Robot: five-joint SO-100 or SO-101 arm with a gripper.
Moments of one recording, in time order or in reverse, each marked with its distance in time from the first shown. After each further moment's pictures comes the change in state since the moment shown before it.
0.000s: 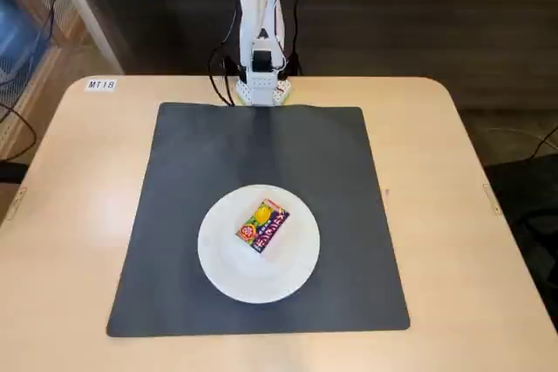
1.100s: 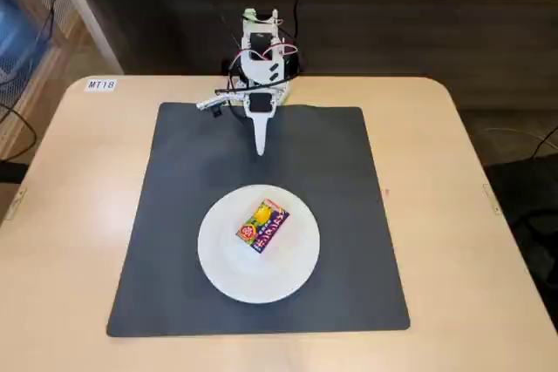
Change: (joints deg) arm 1.8 64.1 110.5 -33.2 -6.1
